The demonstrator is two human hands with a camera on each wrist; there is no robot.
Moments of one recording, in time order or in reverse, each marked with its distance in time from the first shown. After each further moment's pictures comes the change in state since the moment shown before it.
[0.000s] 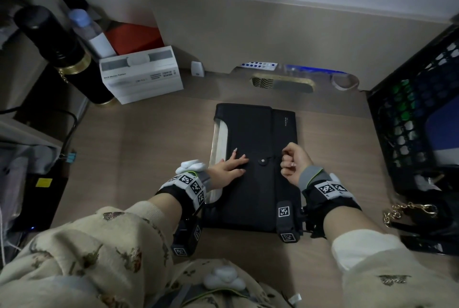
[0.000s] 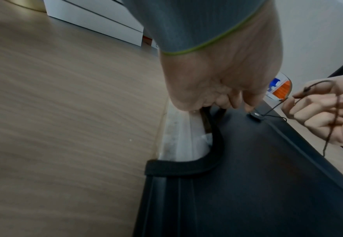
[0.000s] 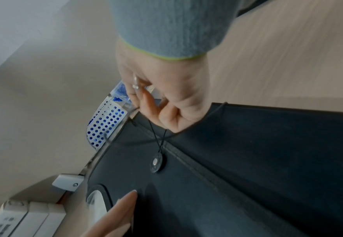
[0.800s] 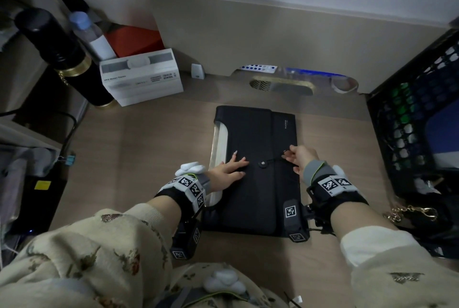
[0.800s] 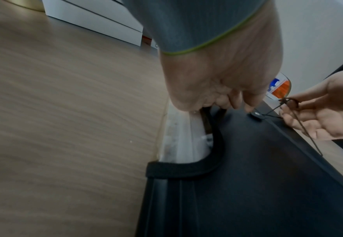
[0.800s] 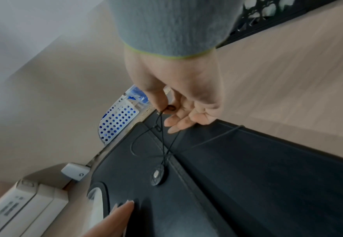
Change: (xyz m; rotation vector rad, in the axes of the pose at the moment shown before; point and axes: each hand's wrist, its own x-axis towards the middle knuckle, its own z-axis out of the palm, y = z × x) left_hand -0.003 0.006 -0.002 0.008 -0.006 0.039; right_hand 0.011 -0.020 -0.001 -0.358 0.271 -0.130
